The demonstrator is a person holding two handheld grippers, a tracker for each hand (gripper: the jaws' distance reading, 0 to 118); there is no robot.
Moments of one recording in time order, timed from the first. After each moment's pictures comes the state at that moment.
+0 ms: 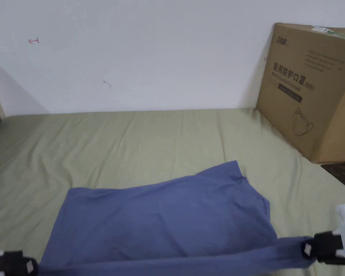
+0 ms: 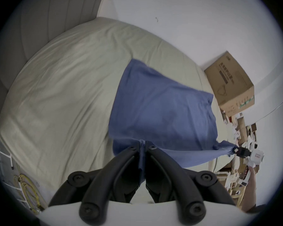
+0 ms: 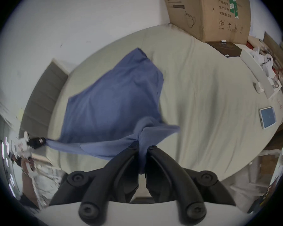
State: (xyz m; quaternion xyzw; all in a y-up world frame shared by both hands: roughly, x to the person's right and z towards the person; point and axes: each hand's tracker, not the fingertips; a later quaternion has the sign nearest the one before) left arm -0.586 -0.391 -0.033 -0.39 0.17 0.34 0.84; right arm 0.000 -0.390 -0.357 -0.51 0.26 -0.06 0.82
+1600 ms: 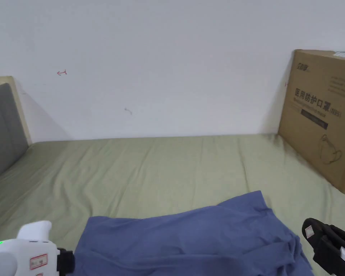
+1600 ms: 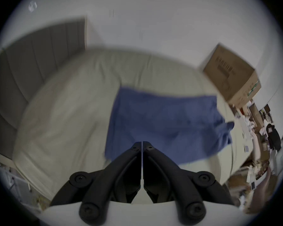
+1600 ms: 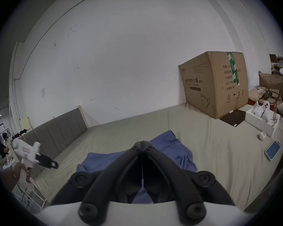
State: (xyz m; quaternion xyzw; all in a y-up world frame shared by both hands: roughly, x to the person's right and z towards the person) left arm -0.576 -0.389 -0.094 -0.43 0.17 0.24 0.85; right arm -0.075 -0.360 -0.250 -0.14 0.30 -0.11 0.94
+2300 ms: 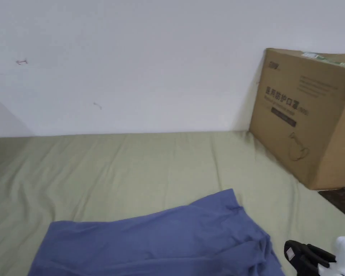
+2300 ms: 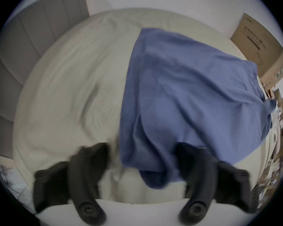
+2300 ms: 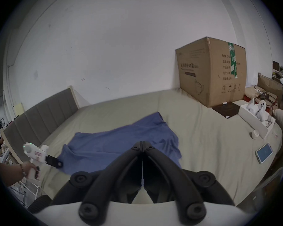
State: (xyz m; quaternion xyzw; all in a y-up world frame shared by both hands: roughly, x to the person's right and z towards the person) left arm -0.580 -0.514 -0.117 -0.50 0.24 0.16 0.82; right arm -0.050 -0.384 -0.285 -0.22 0.27 -0.04 0.94
